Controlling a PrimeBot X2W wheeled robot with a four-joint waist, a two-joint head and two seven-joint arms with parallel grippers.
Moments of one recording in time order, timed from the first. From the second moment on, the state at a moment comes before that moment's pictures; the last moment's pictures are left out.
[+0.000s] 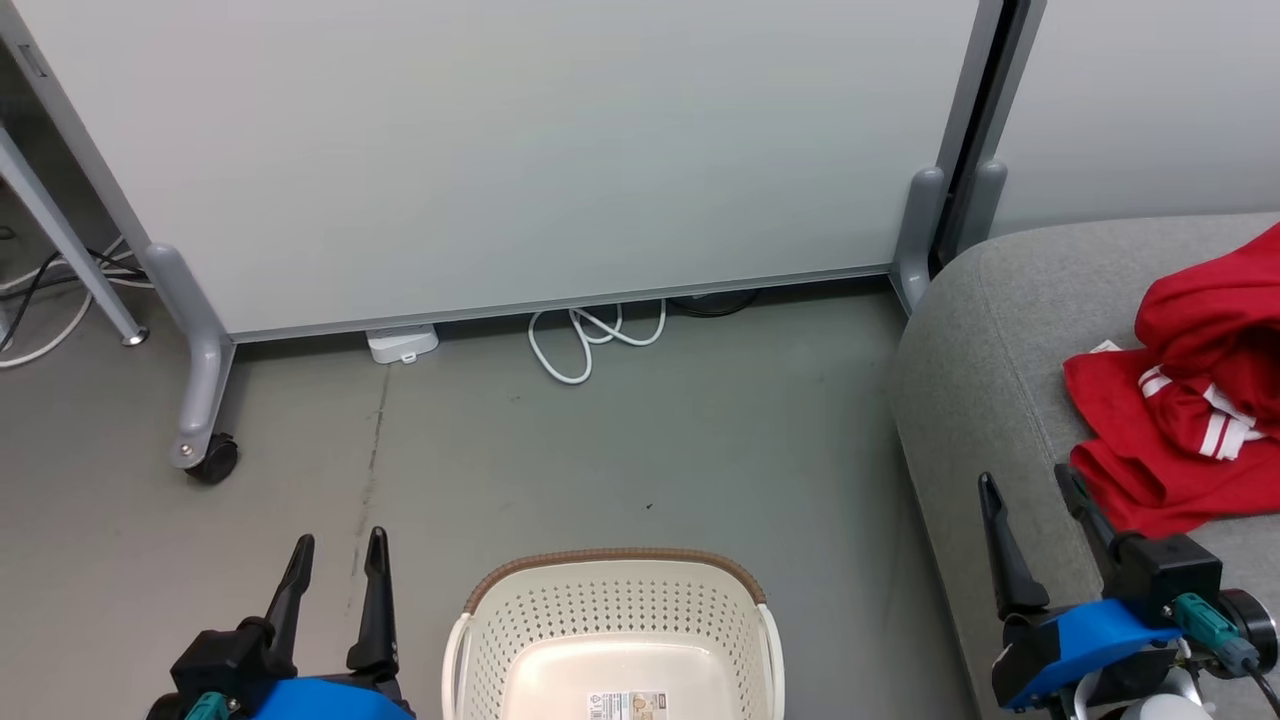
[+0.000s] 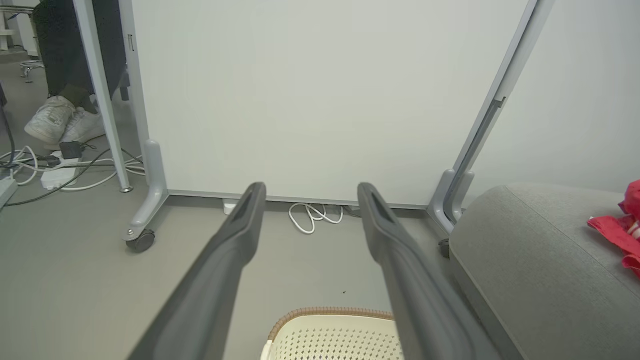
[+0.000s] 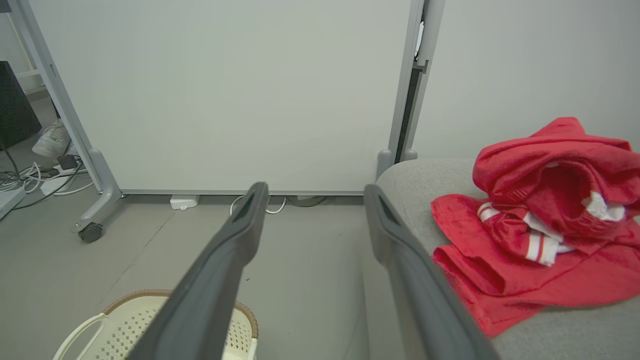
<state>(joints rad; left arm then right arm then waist) 0.00 0.10 -0.07 0.32 -0.30 -0.13 -0.26 -0.08 -0.05 -0.08 0.23 0.03 0.13 -0.14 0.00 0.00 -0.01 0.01</state>
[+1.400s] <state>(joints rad) 0.05 0.08 -0.06 0.39 -0.44 -0.13 -0.22 -0.03 -0.05 -0.06 0.30 0.21 0.13 -0.10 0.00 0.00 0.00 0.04</state>
